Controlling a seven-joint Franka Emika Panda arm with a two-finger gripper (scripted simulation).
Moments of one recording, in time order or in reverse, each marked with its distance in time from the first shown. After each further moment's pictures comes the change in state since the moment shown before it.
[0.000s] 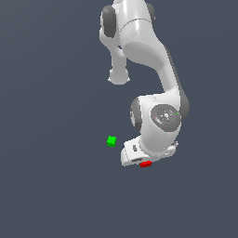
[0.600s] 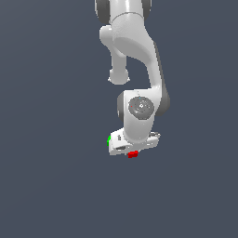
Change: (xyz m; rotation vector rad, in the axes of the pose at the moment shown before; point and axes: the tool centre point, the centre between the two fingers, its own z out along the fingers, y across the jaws) arm -0.055 0.038 0.016 0.000 0.000 0.001
